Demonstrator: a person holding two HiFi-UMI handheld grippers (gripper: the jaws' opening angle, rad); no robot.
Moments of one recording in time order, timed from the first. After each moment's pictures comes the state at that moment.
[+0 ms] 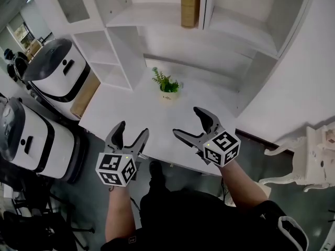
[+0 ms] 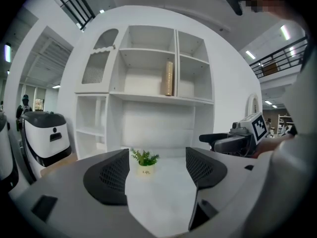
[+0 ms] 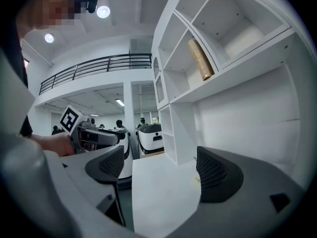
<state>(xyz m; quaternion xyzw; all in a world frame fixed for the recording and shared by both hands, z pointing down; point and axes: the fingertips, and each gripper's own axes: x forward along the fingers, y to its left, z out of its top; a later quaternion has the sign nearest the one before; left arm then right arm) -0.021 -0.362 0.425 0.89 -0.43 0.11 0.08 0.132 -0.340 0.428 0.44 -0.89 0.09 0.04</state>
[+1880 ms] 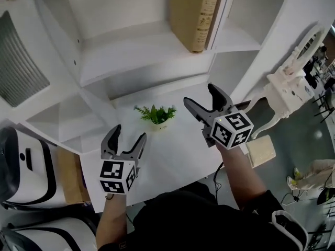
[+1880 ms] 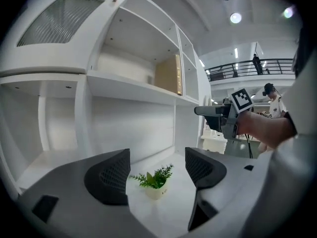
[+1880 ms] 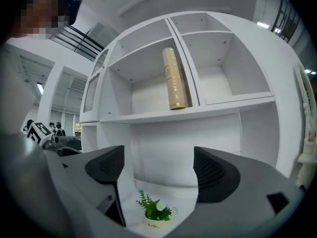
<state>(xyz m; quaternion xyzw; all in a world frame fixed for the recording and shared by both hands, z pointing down) -0.037 -0.626 0.396 0.98 -0.12 0.15 0.01 0.156 -0.522 0.326 0.79 -0.61 0.05 -0.01</state>
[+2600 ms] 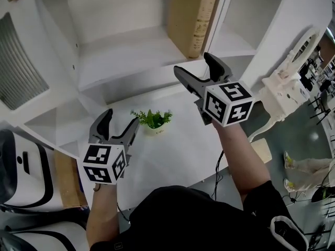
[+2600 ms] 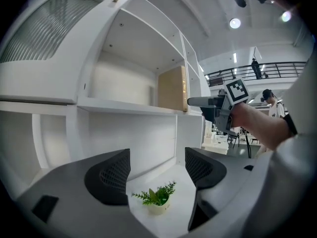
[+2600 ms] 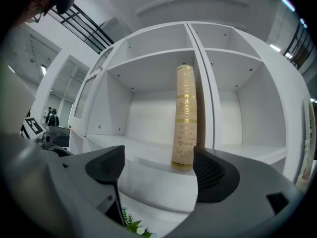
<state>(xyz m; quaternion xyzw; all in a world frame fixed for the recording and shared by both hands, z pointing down) -0.009 -0.651 0.328 0.99 -0.12 0.12 0.01 0.172 -0.563 0.211 0.81 -0.58 -0.03 0.04</state>
